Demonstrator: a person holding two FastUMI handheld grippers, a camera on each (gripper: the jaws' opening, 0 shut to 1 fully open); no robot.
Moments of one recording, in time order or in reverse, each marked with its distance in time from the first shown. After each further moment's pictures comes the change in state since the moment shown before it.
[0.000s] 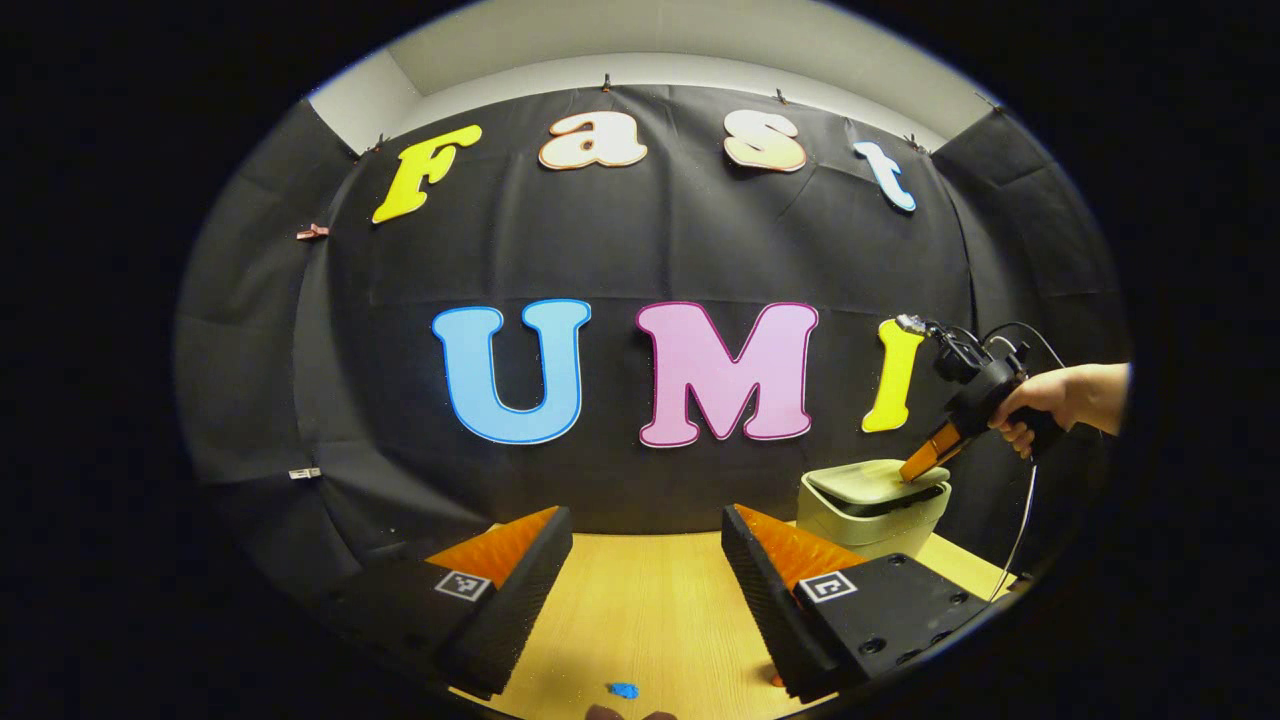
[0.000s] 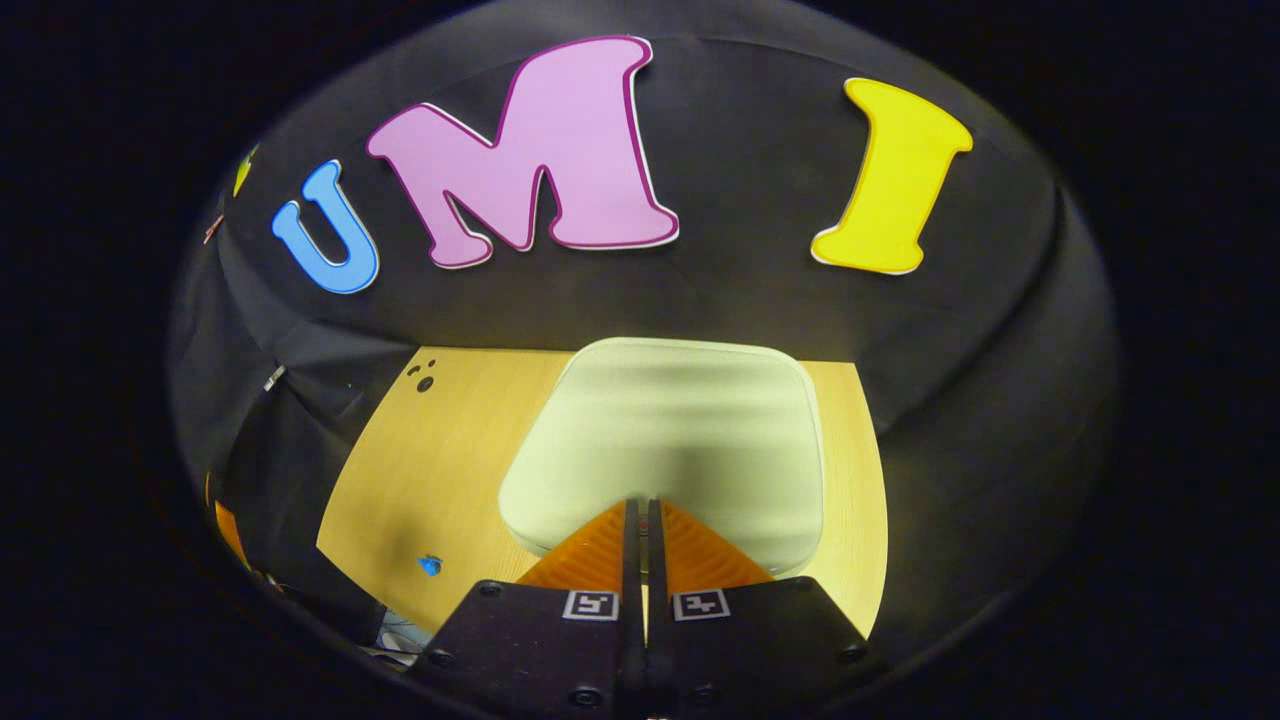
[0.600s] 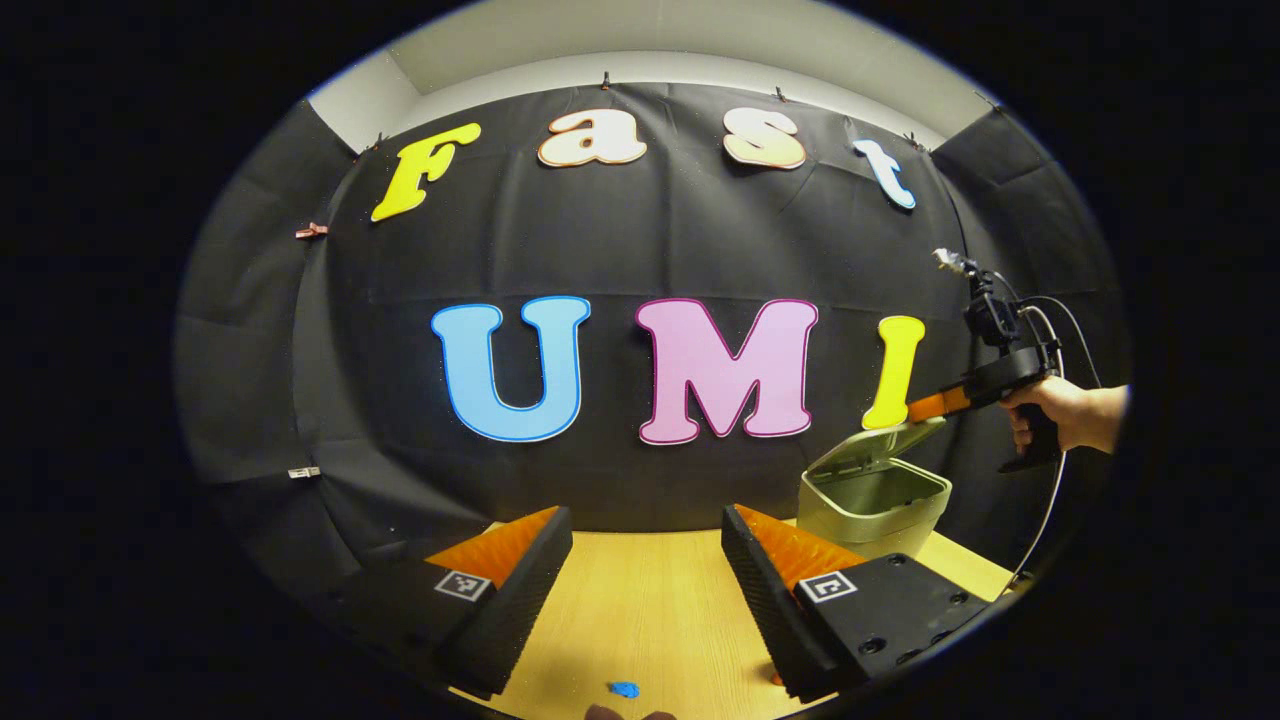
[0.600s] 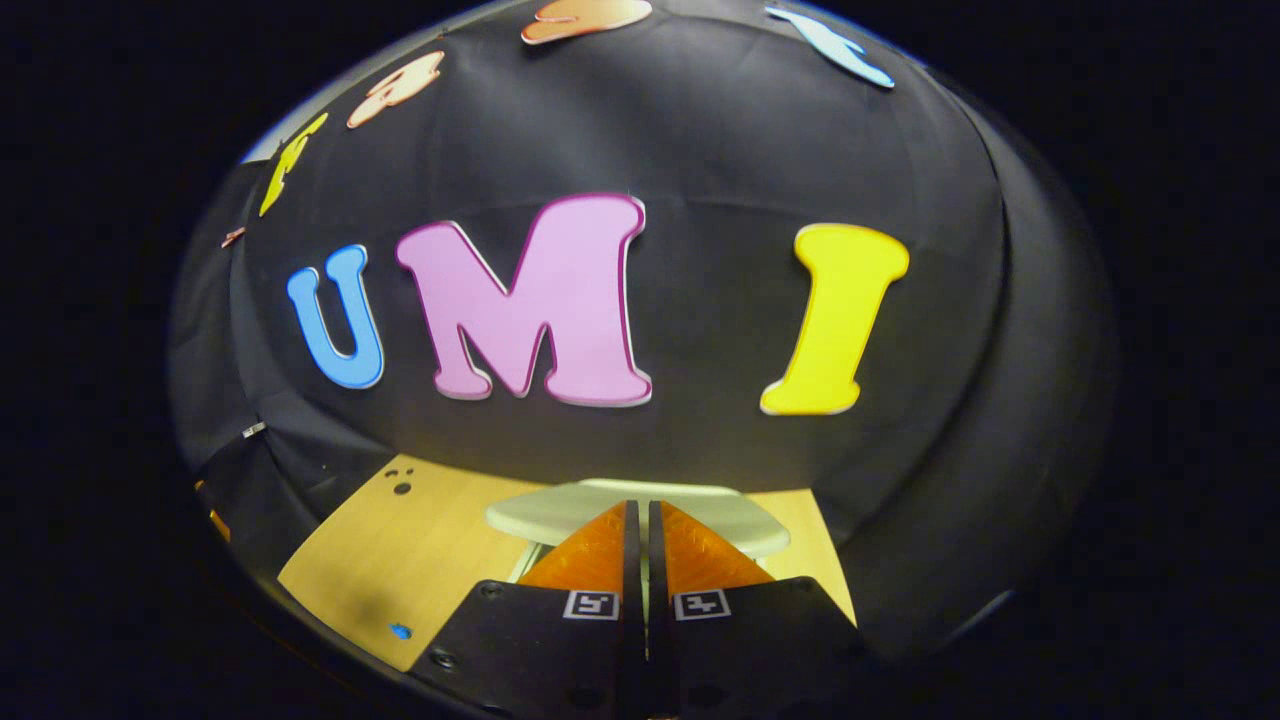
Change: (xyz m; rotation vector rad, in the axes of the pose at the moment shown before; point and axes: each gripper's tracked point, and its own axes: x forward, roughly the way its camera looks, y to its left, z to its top) left arm 0.000 0.001 -0.002 0.005 0.007 0.003; right arm -0.062 -0.003 0.086 -0.062 -0.529 -0.099
